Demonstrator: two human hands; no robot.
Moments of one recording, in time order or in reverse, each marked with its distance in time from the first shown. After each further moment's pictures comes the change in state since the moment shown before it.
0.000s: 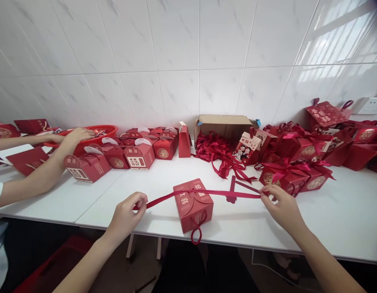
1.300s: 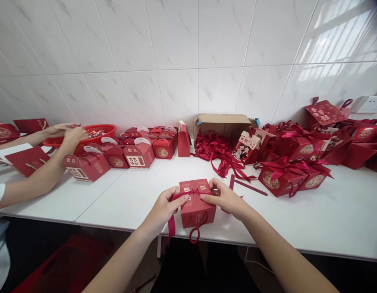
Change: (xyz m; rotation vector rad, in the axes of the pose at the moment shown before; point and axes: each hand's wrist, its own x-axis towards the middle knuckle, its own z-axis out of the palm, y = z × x) left_hand 0.022 0.100 0.037 -0.981 -0.366 -0.473; right_hand 0.017 -0.119 0.060 0.861 -0.750 0.267
